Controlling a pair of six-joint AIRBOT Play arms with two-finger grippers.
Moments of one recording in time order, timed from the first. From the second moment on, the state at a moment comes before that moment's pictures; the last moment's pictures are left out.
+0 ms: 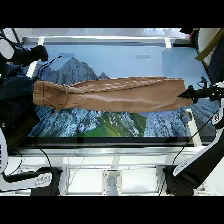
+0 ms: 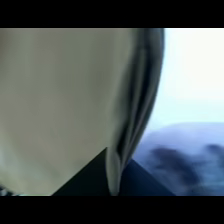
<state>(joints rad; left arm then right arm) -0.03 -1.38 1.70 1.64 -1.06 -1.80 -0.64 -2.18 1.91 -0.80 1.49 1.21</state>
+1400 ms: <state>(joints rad) -0.70 -1.70 1.70 1.08 -0.86 -1.51 -0.64 -1.49 1.77 -0.74 1.77 1.32</state>
